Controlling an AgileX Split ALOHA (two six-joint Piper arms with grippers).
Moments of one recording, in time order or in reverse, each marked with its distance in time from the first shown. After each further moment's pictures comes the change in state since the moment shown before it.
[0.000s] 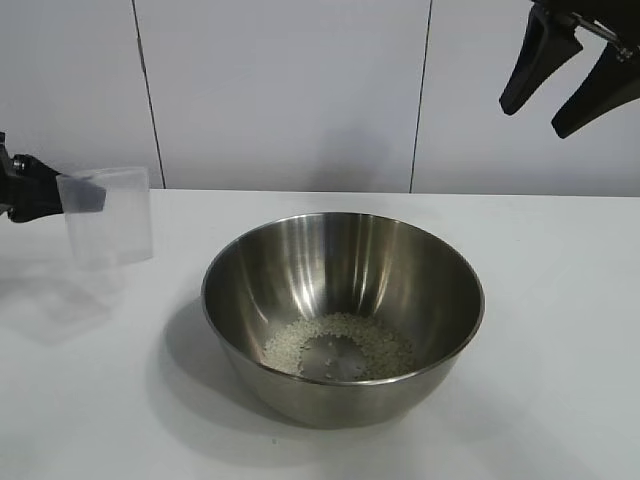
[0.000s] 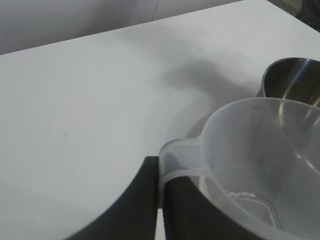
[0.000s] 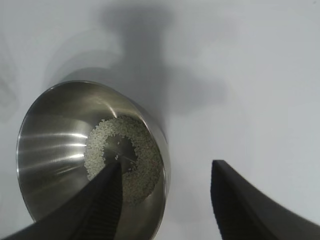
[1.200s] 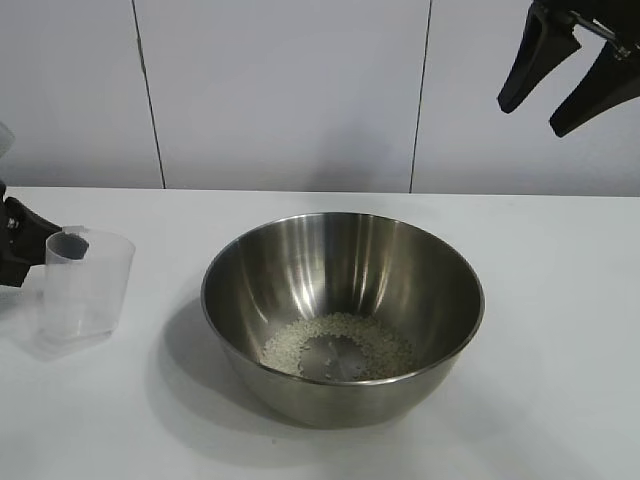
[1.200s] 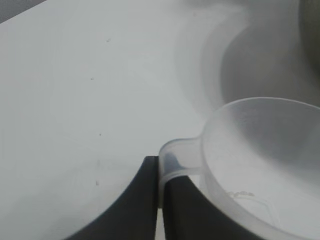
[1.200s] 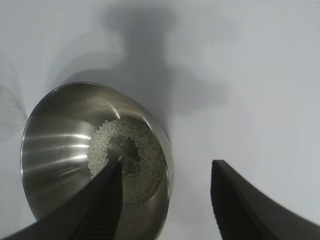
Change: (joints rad) left arm 0.000 0.015 0.032 0.000 -0.206 0.229; right arm 0.000 0.000 0.000 0.008 -0.005 0.000
